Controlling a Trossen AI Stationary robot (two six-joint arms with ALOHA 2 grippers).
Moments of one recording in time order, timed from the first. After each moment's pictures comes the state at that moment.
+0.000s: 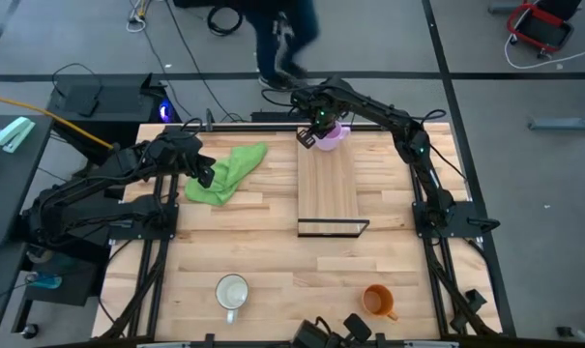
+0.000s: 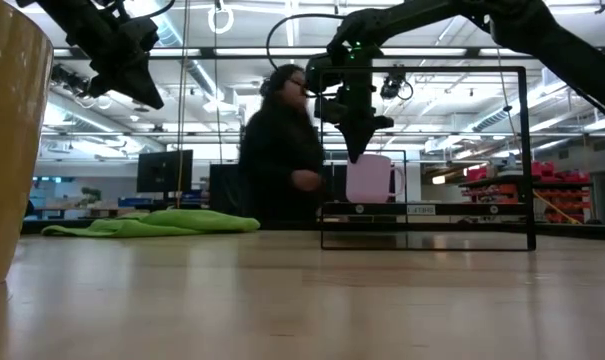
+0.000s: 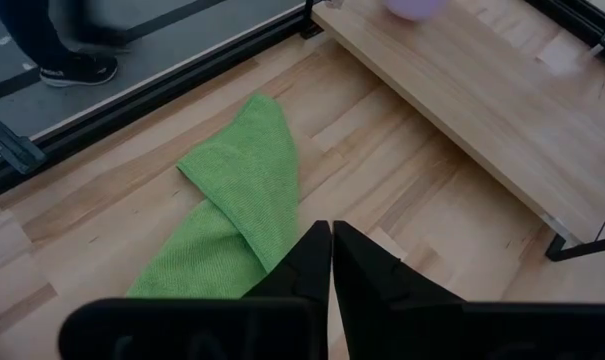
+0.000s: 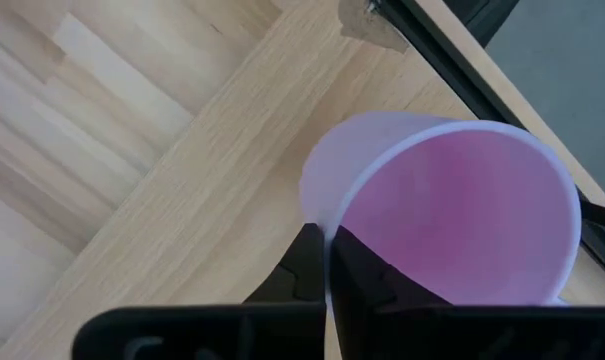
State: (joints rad) left arm 0.49 0.75 0.78 -0.74 -0.12 -0.33; right arm -0.55 2.20 2.22 -1.47 0.07 0.29
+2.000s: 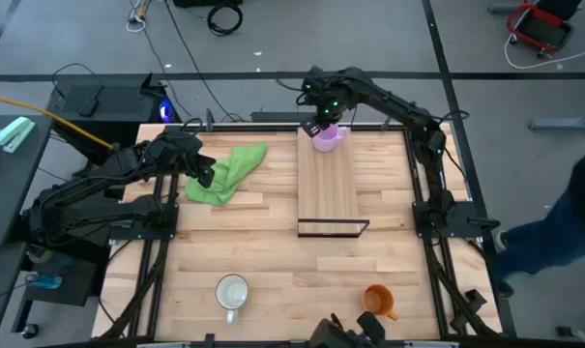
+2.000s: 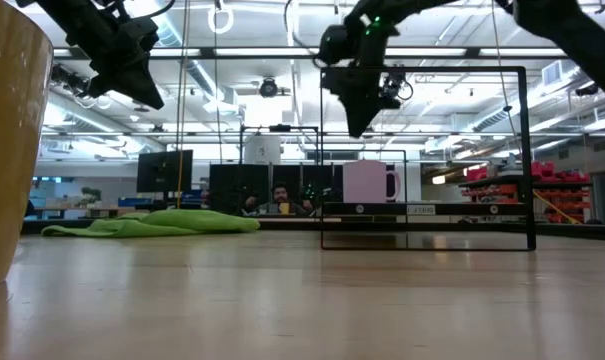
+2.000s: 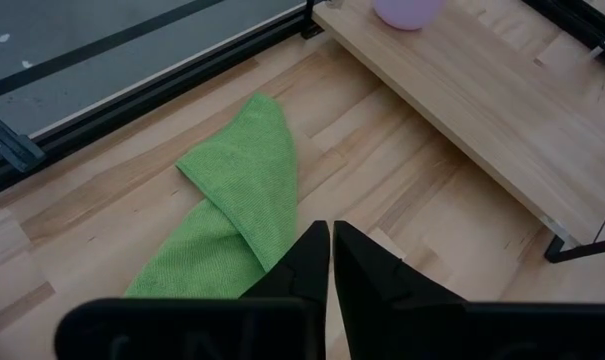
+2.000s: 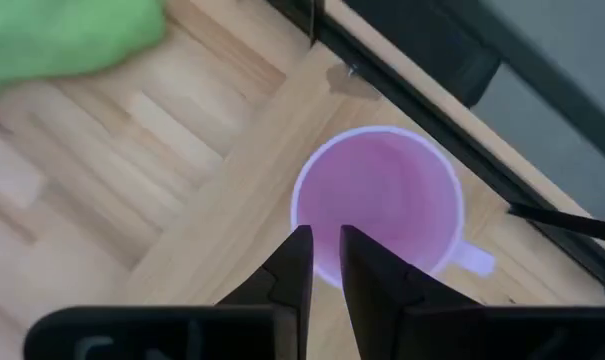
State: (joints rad) left arm 0.49 0.75 0.78 -0.74 -0.12 -0.34; right arm -0.59 2.04 2.16 -1.39 0.04 0.31
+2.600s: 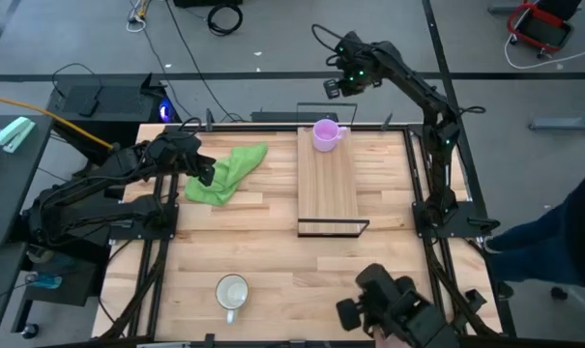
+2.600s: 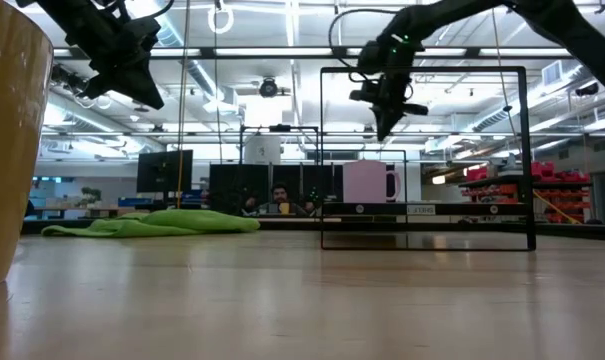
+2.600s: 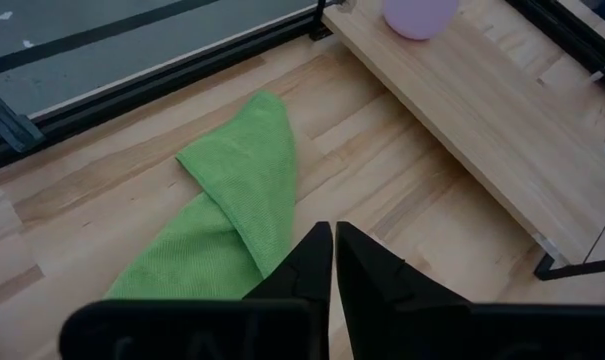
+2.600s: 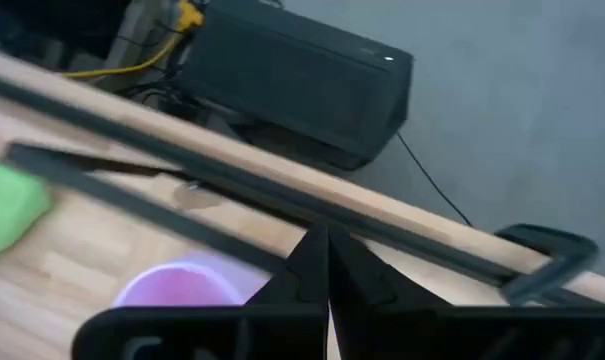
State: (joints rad) left arm 0.49 0.75 0.78 -0.74 -0.12 -0.42; right arm -0.88 2.02 2.16 -1.30 0.02 0.36
